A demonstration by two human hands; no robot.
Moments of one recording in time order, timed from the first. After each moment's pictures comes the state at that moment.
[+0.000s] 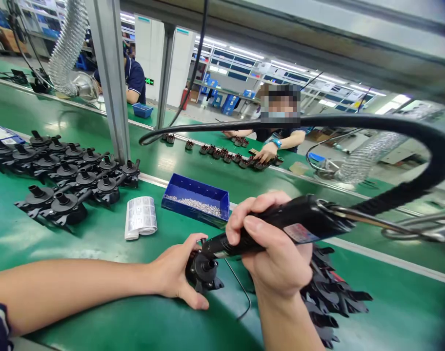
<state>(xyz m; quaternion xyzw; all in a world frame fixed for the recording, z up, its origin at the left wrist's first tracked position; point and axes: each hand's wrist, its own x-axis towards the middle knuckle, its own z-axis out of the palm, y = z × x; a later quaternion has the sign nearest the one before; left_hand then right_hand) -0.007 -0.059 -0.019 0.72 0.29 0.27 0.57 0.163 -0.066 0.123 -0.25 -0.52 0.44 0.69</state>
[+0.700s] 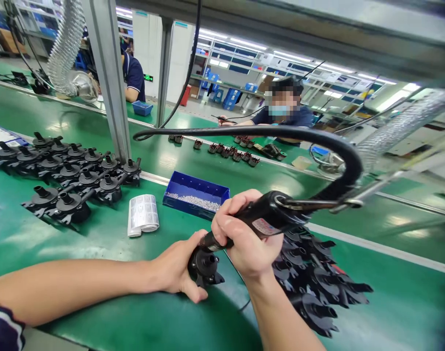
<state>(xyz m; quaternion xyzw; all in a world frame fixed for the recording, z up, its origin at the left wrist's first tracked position) -0.008 -0.063 -0.010 0.71 0.32 0.23 0.58 0.148 -0.057 0.098 -0.27 -0.54 0.40 0.69</state>
